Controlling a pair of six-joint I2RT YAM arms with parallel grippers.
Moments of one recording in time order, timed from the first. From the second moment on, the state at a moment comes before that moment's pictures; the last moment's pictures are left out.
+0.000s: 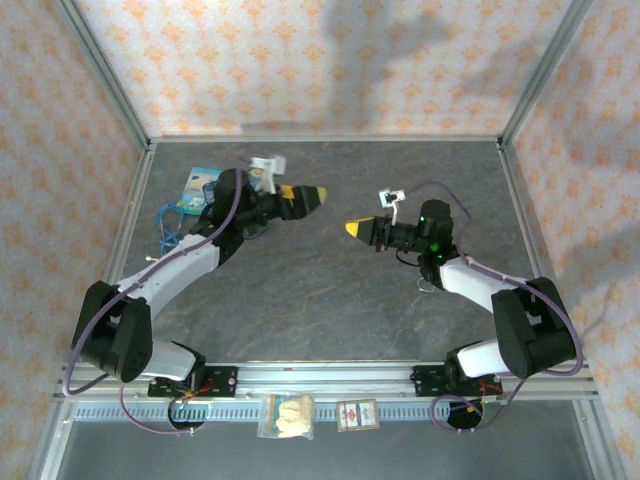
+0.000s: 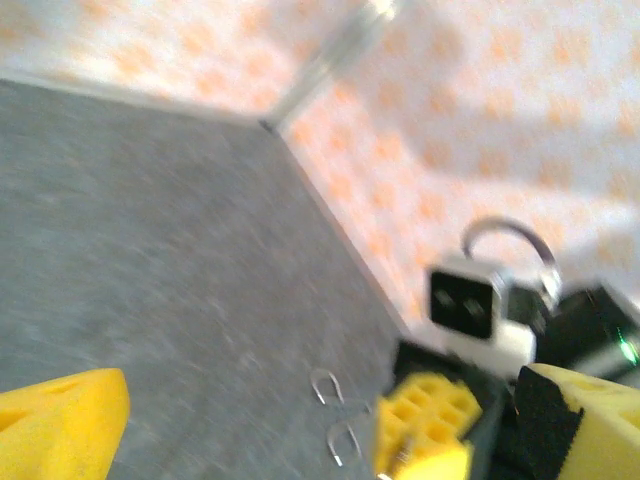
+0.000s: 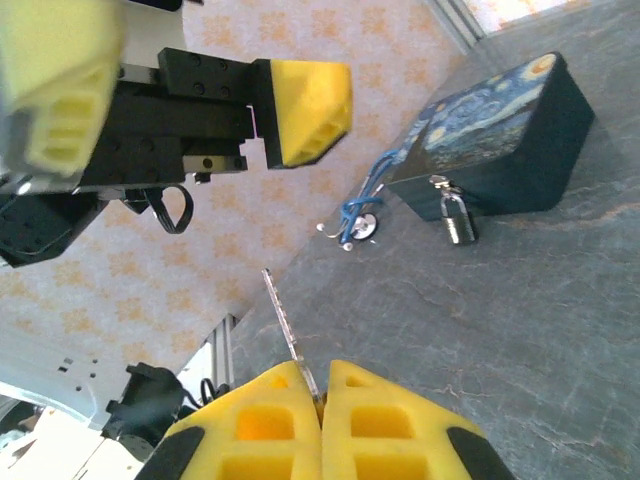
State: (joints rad) left arm -0.34 1.38 0.89 0.32 0.54 -0.70; right arm 0.32 1.39 0.59 0.65 -0.95 0.64
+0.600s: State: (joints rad) left arm -0.20 1.44 0.54 0.40 0.02 -0.89; right arm 0.37 1.50 0.64 0.51 -0.68 0.70
